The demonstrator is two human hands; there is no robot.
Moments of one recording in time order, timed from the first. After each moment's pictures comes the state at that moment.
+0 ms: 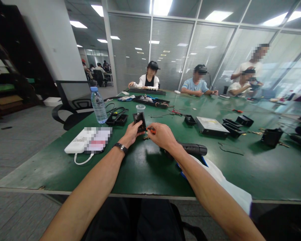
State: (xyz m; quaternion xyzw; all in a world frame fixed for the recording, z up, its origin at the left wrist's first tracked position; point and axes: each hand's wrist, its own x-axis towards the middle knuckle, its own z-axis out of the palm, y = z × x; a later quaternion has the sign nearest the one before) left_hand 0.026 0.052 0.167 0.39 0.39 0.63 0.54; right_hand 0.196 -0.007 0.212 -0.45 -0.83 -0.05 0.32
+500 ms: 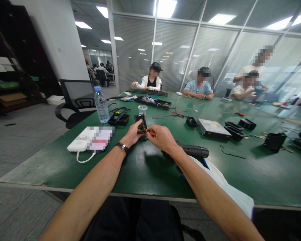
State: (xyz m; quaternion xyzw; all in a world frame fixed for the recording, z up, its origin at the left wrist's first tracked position) left_hand 0.023 0.056 0.167 0.33 0.36 0.61 0.63; right_hand 0.190 -0.013 0.212 -0.42 -0.84 -0.02 0.33
